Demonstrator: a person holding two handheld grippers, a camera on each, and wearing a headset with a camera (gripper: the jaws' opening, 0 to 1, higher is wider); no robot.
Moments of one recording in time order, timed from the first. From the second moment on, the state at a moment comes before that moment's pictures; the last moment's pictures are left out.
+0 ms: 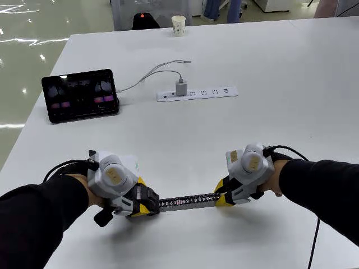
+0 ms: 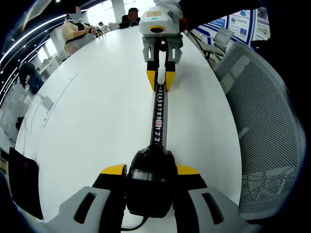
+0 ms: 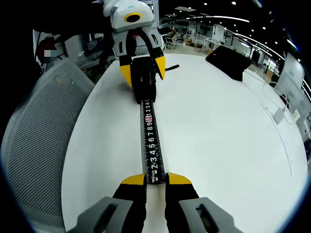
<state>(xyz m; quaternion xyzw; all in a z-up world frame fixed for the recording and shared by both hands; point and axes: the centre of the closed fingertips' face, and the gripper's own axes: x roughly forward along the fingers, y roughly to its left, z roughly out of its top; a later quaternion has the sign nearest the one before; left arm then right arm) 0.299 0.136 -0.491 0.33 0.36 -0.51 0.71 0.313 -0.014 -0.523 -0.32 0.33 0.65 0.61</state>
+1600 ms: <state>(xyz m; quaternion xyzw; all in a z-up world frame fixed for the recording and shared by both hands) 0.299 0.135 -0.490 0.33 0.35 -0.51 0.71 0.318 -0.053 -0.523 -0.31 0.34 0.64 0.62</state>
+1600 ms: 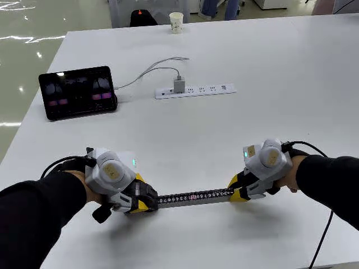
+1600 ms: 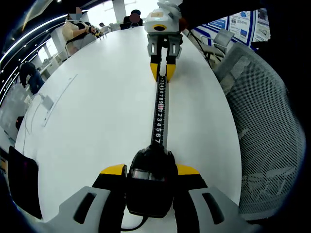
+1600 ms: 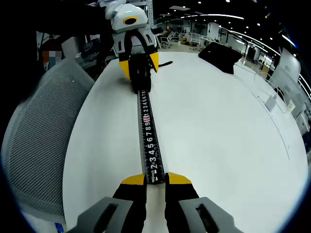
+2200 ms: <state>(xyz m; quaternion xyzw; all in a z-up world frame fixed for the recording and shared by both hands) 0.299 0.136 -0.490 0.32 0.35 -0.51 0.71 0.319 -0.066 -0.522 -0.32 0.34 0.63 0.62</state>
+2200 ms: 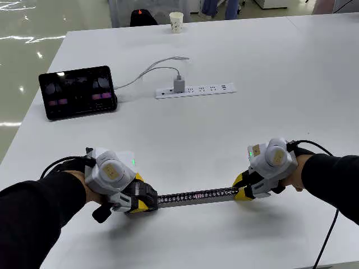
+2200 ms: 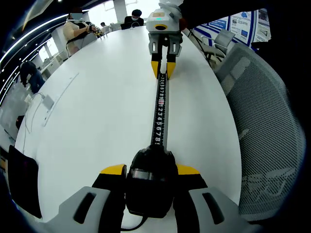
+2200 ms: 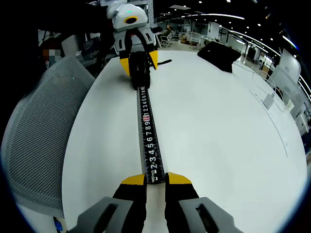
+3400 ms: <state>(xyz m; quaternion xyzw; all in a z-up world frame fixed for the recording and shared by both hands) 0.299 0.136 -0.490 0.33 0.35 -0.51 0.71 0.322 -0.083 -0.523 -0.32 0.34 0.63 0.62</state>
